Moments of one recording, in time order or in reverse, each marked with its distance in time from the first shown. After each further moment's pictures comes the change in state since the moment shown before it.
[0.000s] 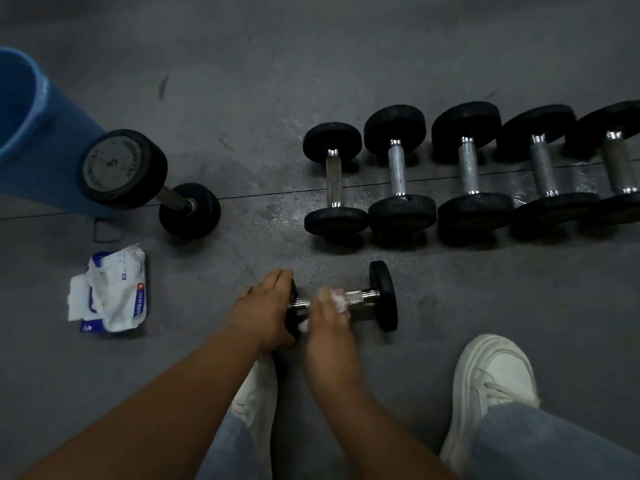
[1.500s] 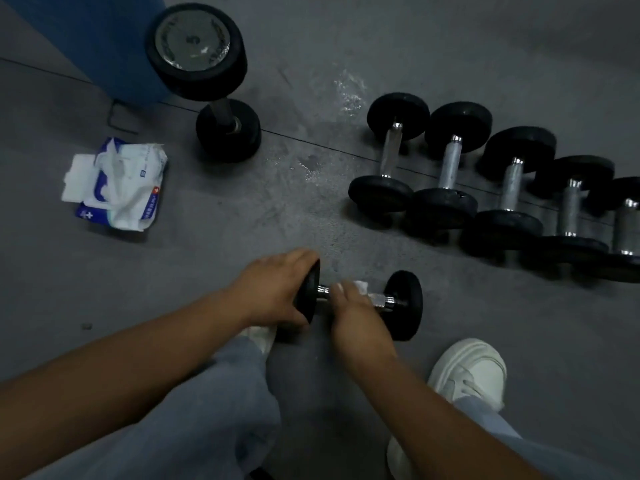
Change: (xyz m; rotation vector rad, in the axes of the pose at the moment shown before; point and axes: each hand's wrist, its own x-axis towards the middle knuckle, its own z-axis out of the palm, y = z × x) left_hand -0.035 -0.040 0.045 -0.221 0.159 0.282; right_hand -0.017 0.024 -0.016 -0.577 -0.374 -0.245
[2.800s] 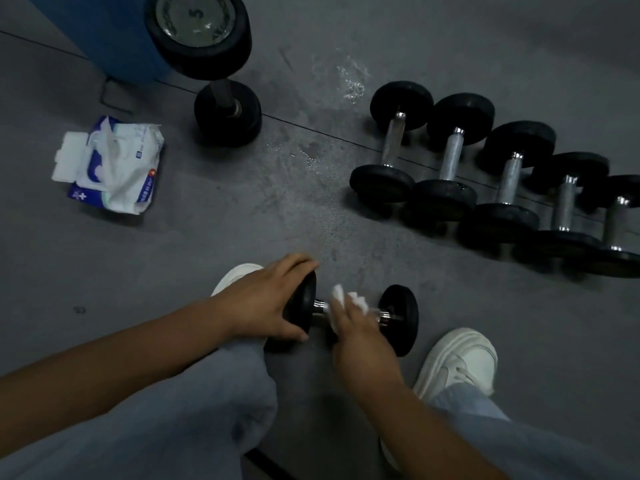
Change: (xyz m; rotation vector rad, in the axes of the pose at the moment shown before) left_hand -0.028 -0.010 0.026 -0.176 -0.011 0.112; right_hand -0.047 0.005 0.015 -0.013 -0.073 0.063
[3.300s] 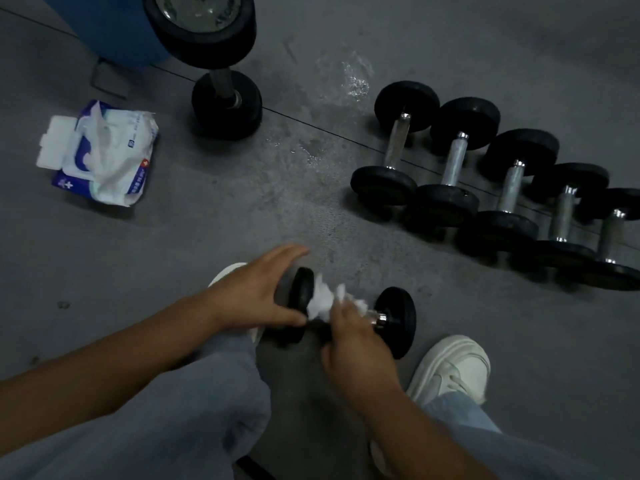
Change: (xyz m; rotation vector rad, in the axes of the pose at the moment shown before) left_hand 0.005 -0.016 0.000 -0.246 0.105 -0.088; right_hand 0.004 -0.010 -0.014 -0.009 -0.074 0.042
